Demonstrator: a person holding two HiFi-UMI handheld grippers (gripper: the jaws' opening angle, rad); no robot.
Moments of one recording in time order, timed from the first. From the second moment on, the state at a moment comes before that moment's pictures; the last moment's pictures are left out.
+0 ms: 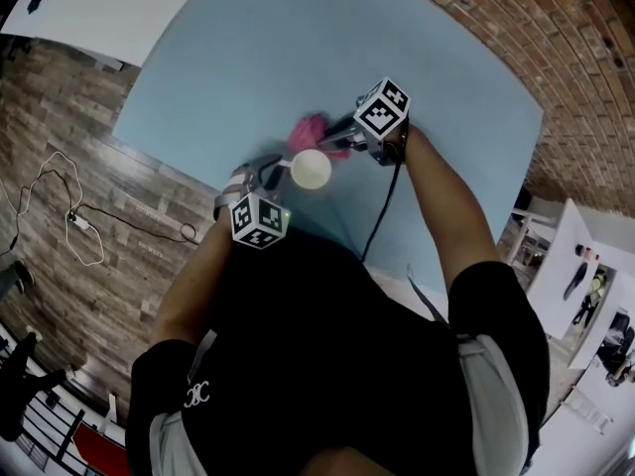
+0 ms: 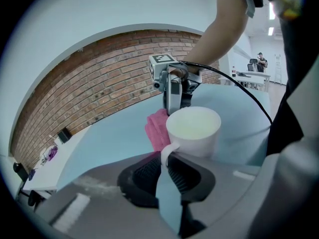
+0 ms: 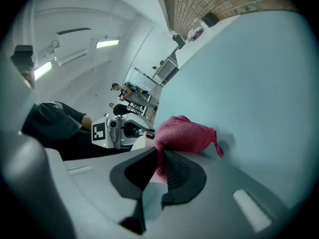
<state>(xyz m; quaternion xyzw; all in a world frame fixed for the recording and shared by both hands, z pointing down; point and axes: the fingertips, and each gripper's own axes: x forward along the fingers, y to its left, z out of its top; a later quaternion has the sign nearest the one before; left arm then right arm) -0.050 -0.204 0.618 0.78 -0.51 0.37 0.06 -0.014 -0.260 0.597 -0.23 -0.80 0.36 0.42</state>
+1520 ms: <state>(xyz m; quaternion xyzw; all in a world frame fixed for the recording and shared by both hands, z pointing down) -0.056 -0.192 0.622 0.74 -0.56 0.37 0.10 0.042 -0.176 0.589 -0.05 -0.90 0.30 0.30</state>
